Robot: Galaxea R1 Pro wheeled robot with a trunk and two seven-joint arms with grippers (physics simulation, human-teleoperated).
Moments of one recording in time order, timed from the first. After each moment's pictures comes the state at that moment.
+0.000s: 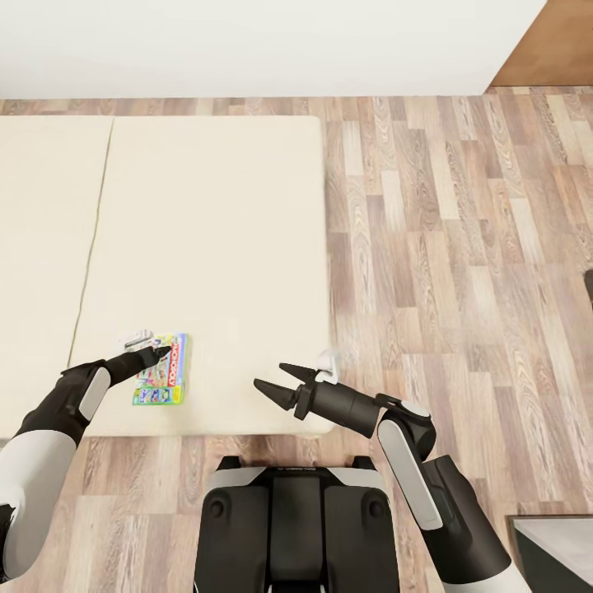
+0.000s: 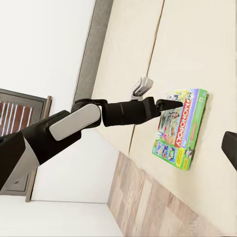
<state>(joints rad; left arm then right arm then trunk) -0.93 0.28 0.17 -0.65 0.28 0.45 -0.25 -0.48 0.06 0.27 -1.59 -0.50 0.62 0.65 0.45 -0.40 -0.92</state>
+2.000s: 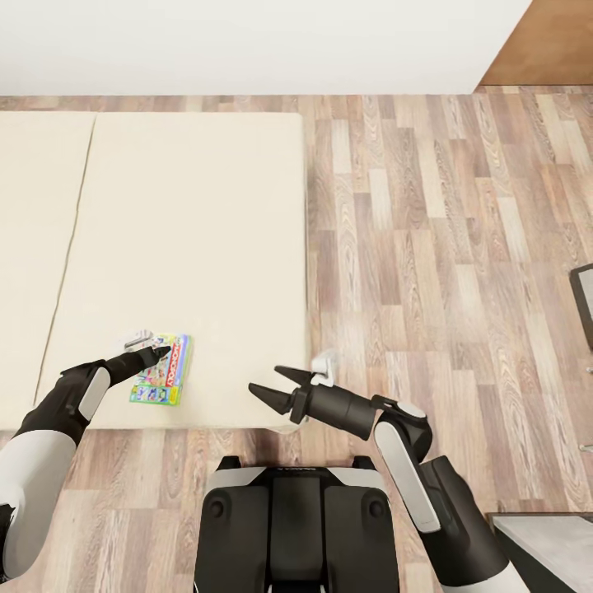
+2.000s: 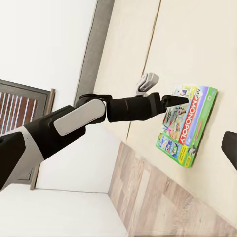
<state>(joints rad) -0.93 0.29 0.18 -0.65 0.28 0.45 -0.25 -0.48 0.06 0.30 -1.59 -0.50 0.62 0.65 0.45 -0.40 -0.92</state>
